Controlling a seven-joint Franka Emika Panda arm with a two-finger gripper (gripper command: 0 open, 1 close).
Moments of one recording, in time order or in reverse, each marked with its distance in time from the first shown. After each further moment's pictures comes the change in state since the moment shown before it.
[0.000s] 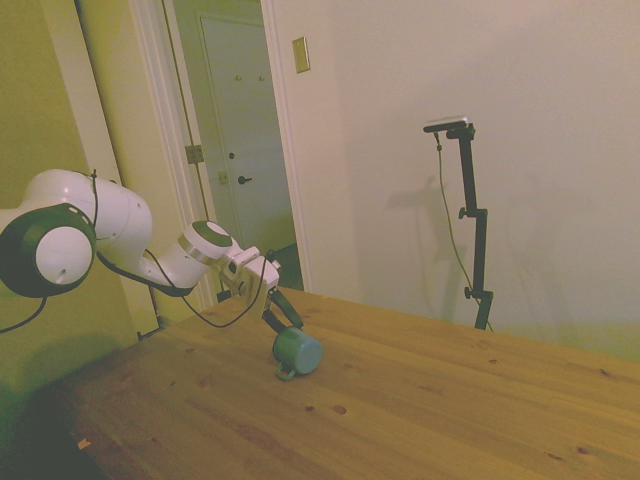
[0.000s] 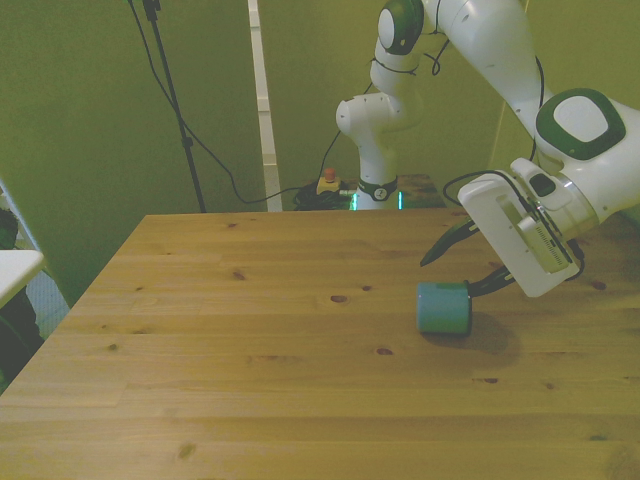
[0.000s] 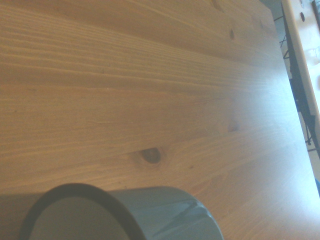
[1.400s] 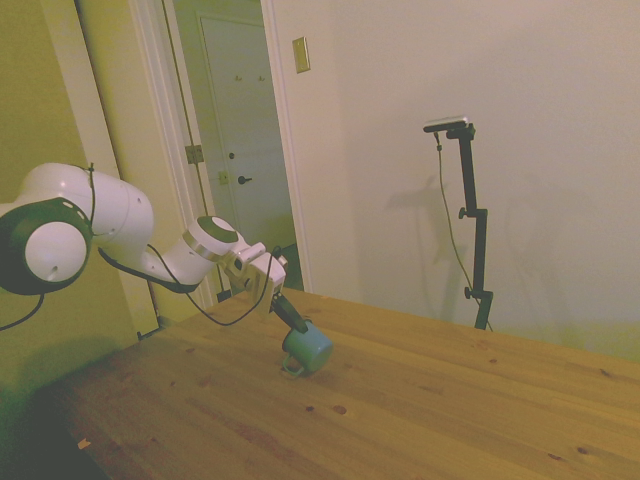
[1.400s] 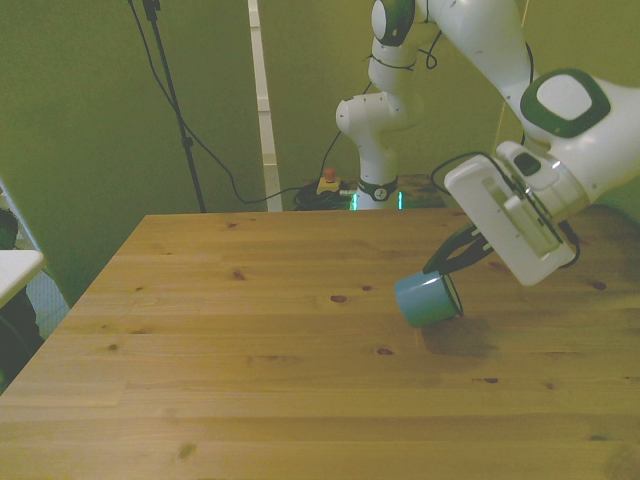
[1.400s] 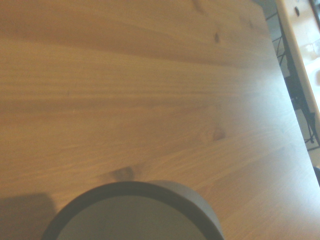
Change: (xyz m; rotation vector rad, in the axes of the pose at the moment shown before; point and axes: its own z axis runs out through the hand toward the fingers) arm 0.044 0.032 -0.017 0.098 -0.018 0.103
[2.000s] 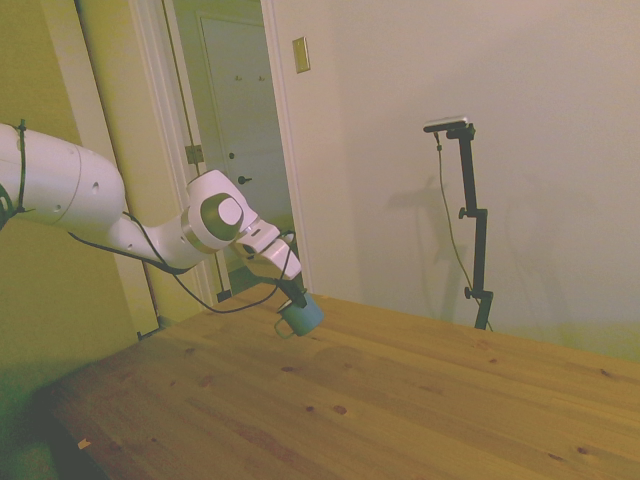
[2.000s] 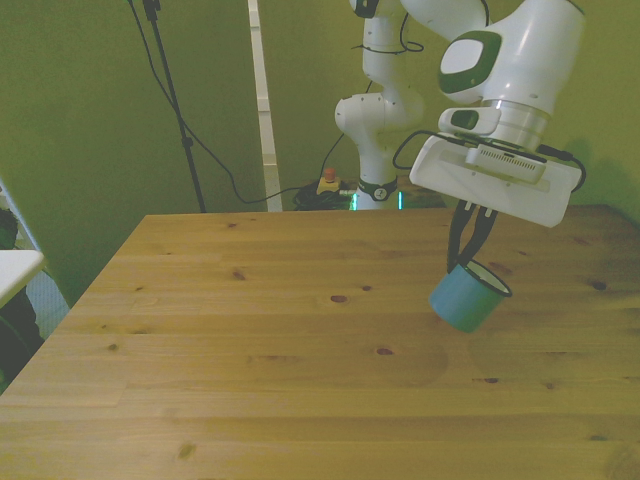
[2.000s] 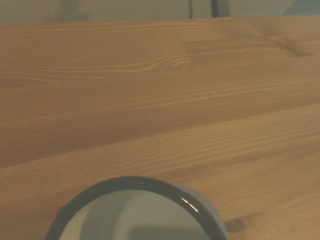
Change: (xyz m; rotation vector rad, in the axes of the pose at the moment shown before) arm 0.056 0.044 0.015 0.507 -0.384 0.115
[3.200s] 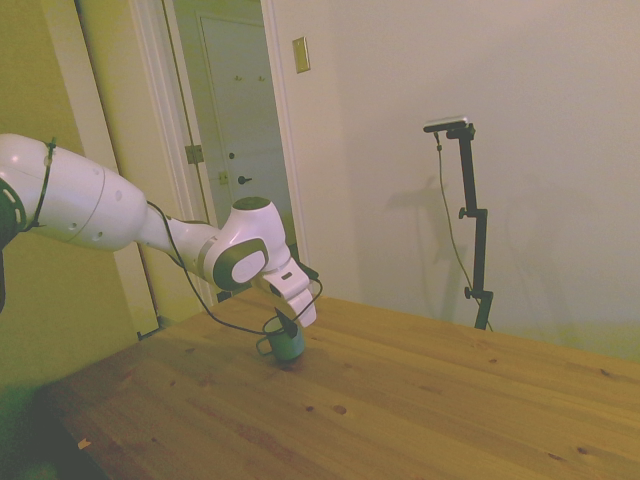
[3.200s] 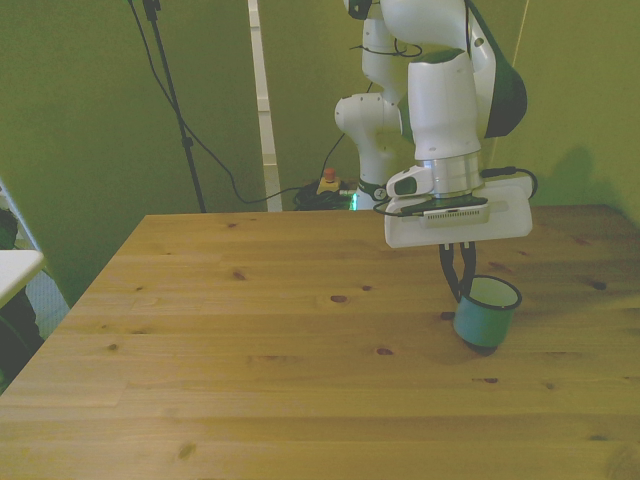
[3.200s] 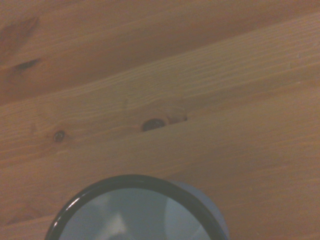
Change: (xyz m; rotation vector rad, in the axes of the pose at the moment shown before) arm 0.006 0.042 0.066 0.100 -0.397 0.049
